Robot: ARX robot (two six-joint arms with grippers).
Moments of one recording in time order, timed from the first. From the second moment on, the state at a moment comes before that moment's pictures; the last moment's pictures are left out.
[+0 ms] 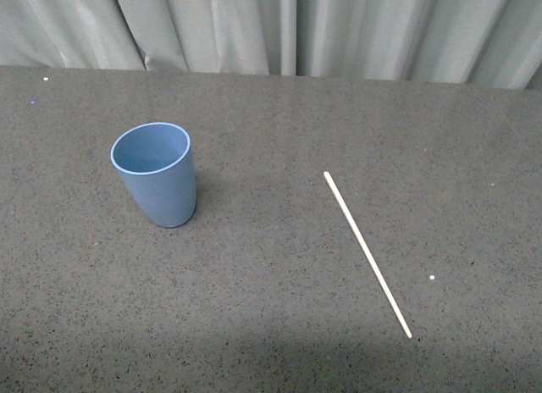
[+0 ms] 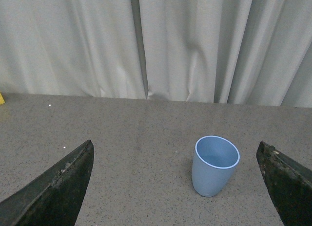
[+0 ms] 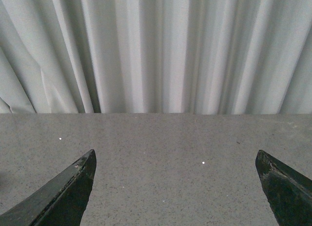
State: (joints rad) left arm 0.00 0.00 0.02 0.00 0.00 0.00; right arm 0.00 0.00 0.01 0.00 0.00 0.00
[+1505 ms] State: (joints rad) left arm 0.00 0.00 0.02 0.00 0.00 0.00; right arm 0.22 1.00 0.24 0.23 0.16 -0.13
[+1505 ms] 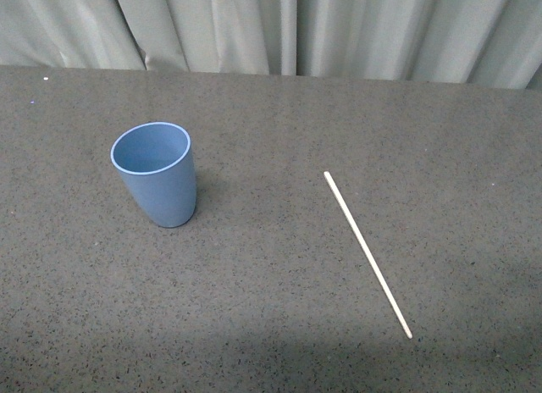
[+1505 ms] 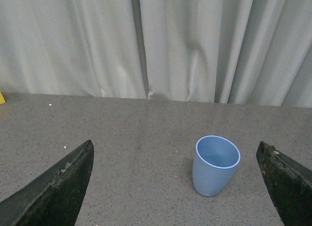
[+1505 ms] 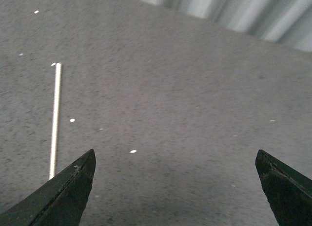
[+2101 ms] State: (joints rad) left arm 0.00 0.00 0.02 0.00 0.00 0.00; right arm 0.34 1.89 0.81 0.07 0.00 0.12
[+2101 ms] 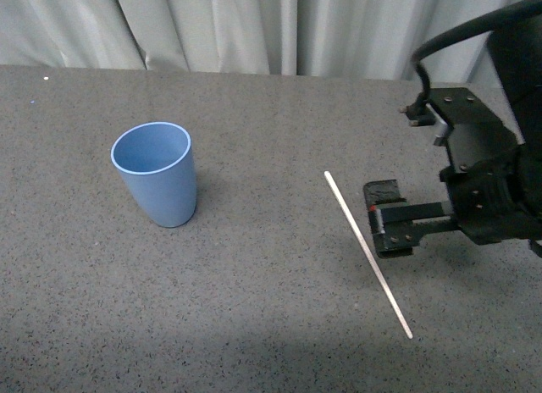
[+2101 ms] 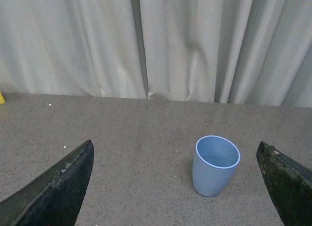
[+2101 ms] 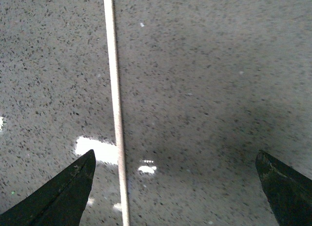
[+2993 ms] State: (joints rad) left arm 0.00 0.00 0.02 0.00 0.00 0.00; right arm 0.42 2.20 1.14 -0.13 0.04 0.17
